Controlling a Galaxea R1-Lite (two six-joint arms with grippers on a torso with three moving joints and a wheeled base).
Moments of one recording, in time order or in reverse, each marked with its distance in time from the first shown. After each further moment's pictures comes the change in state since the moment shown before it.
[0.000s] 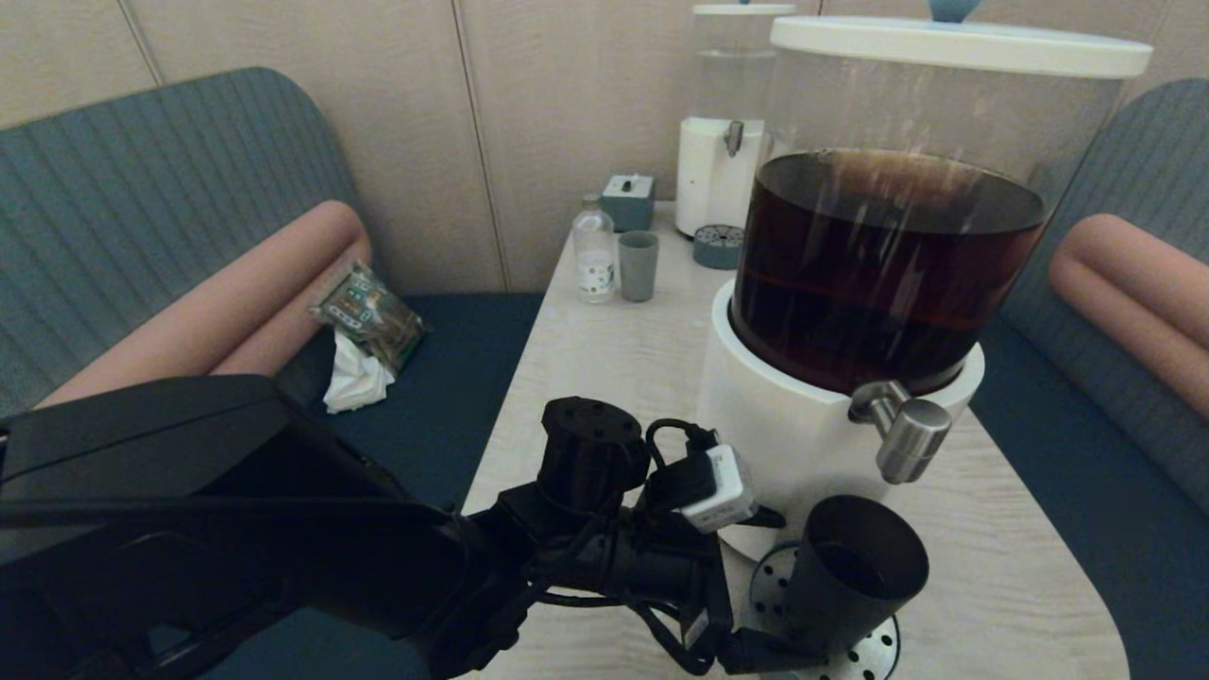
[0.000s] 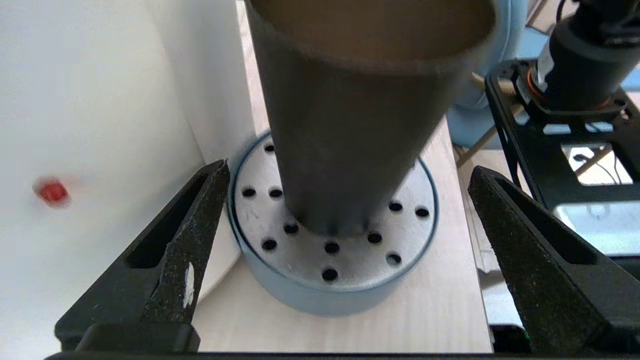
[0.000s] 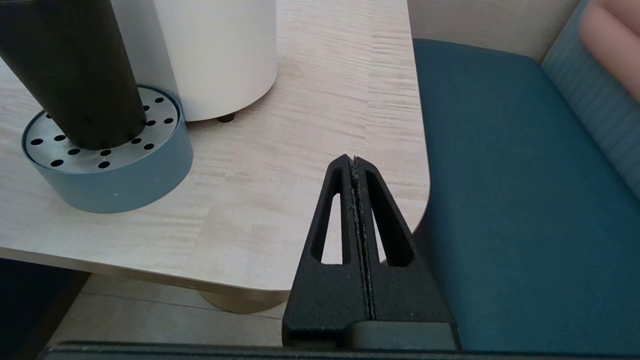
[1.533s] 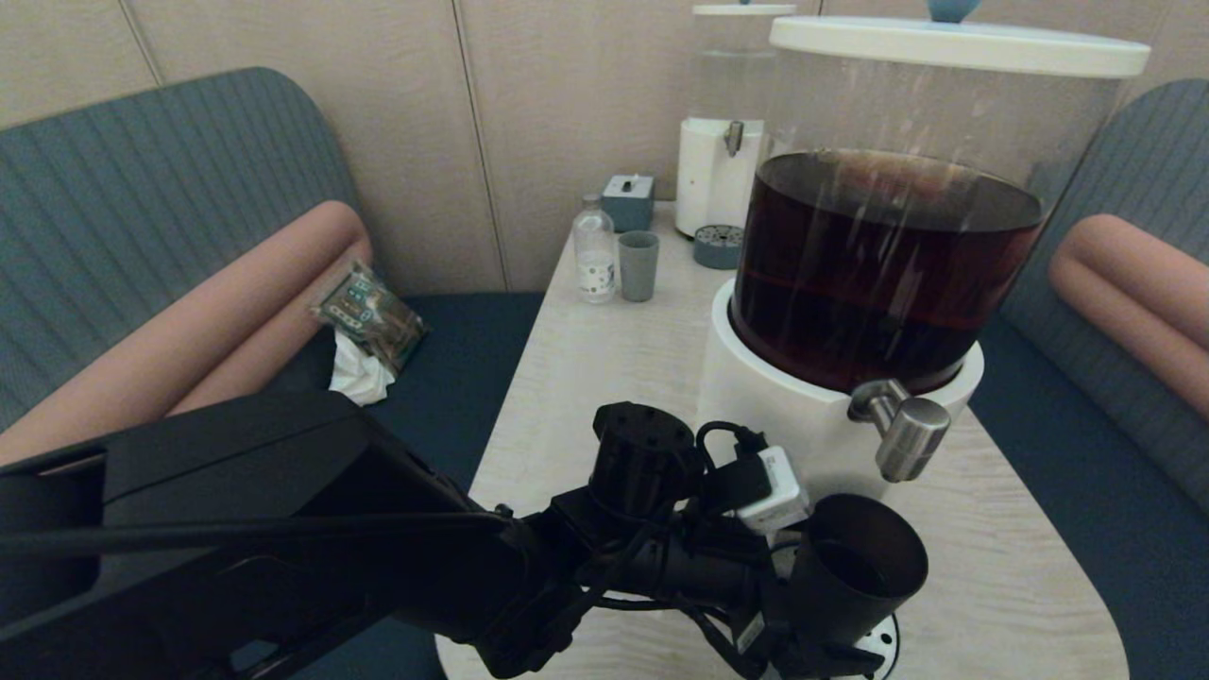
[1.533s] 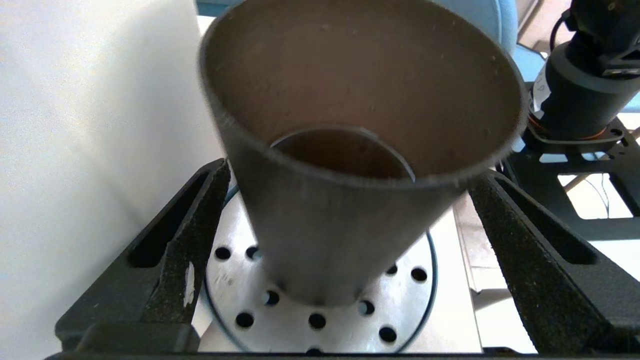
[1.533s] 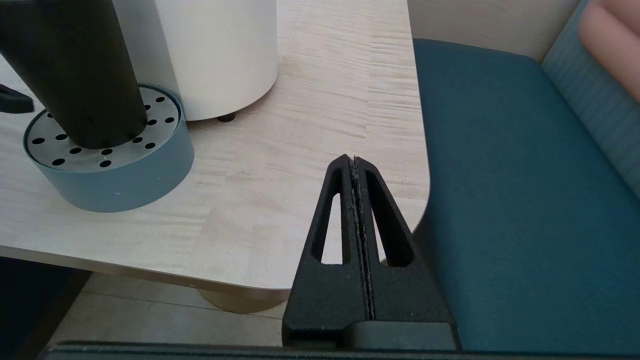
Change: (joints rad) left arm -0.061 0.076 -0.113 0.000 0.039 -0.062; right arm 0.000 0.000 0.000 0.000 0.000 0.000
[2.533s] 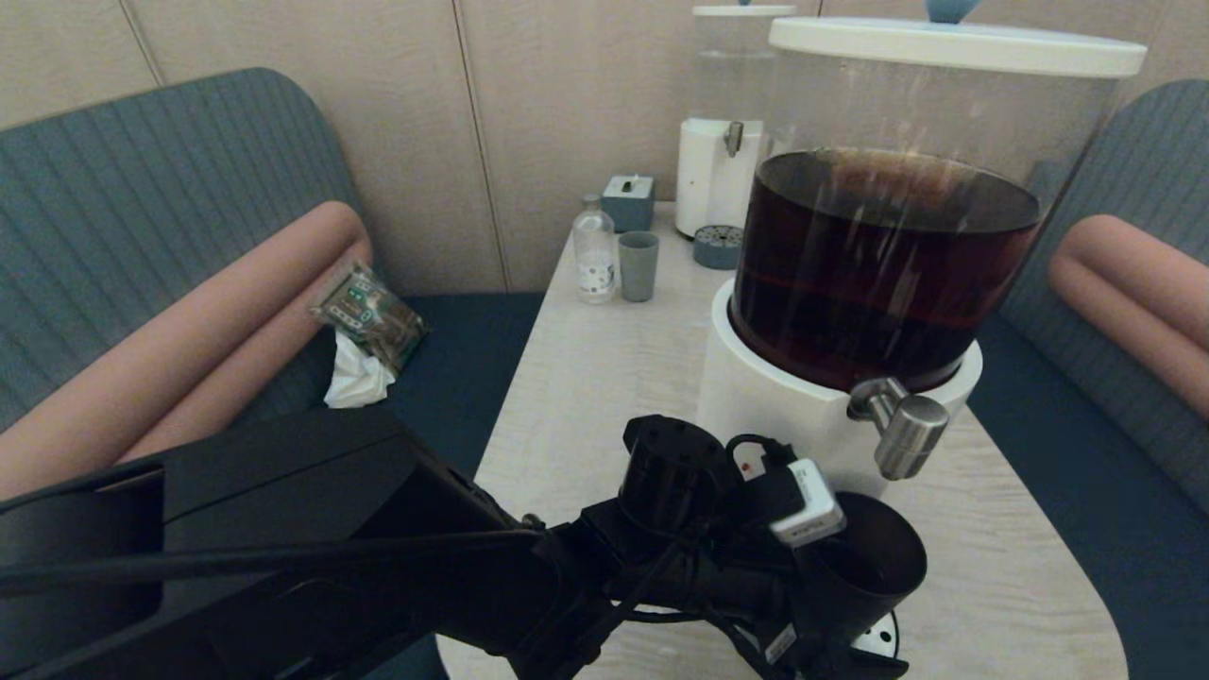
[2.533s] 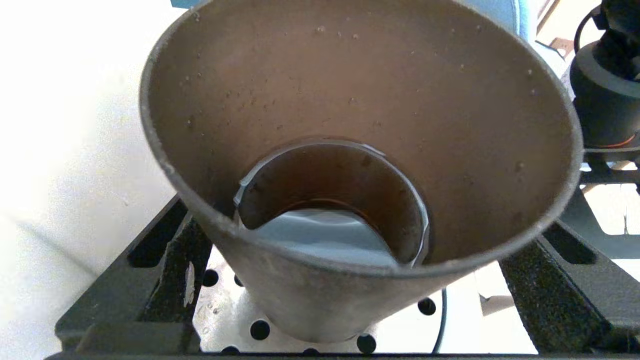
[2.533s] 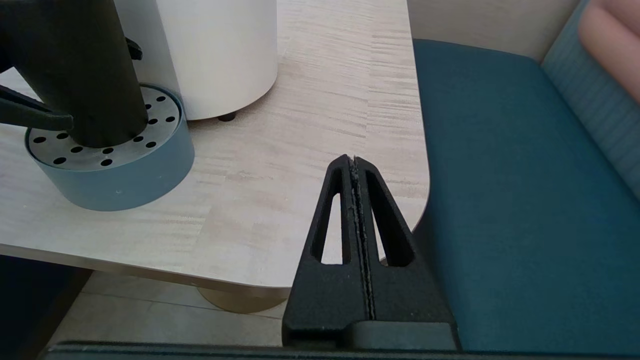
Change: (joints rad) left arm -0.028 0.043 -0.051 0.004 0.075 -0.007; right arm 0.000 0.000 0.000 0.000 0.000 0.000
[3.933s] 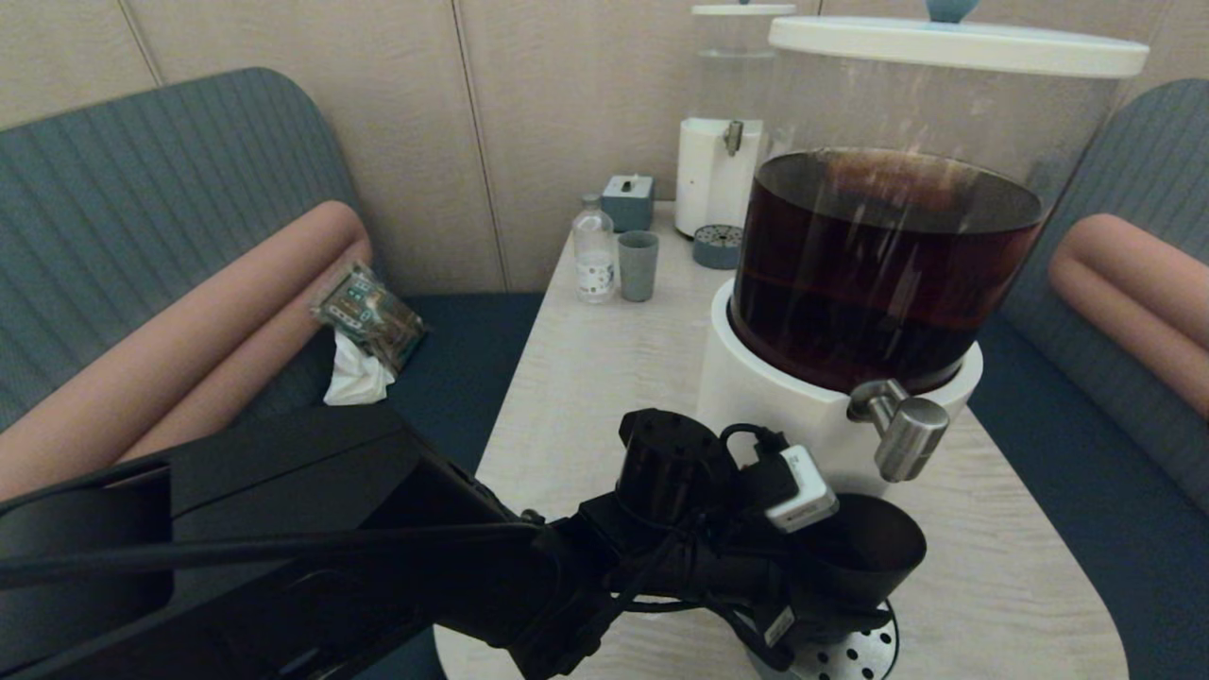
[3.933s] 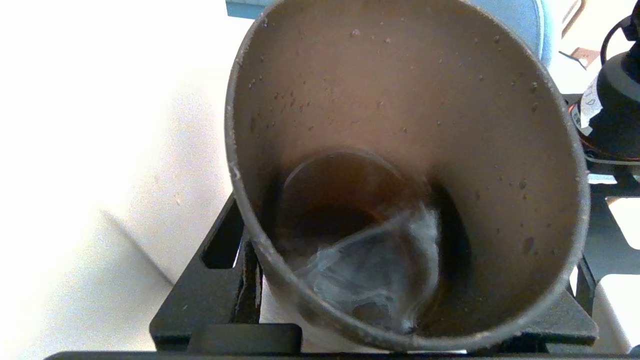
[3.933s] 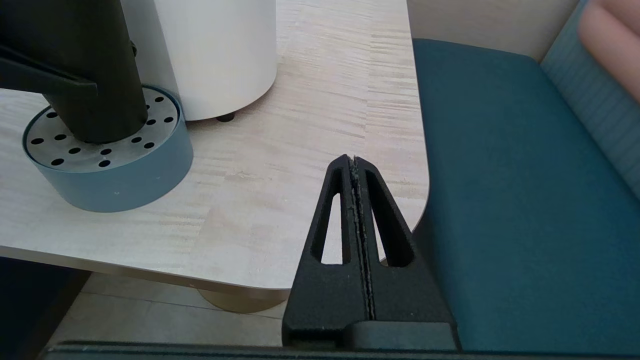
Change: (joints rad) left arm -0.003 0.005 -0.007 -0.015 0.015 -0.011; right arm 0.000 0.000 0.000 0.000 0.000 0.000
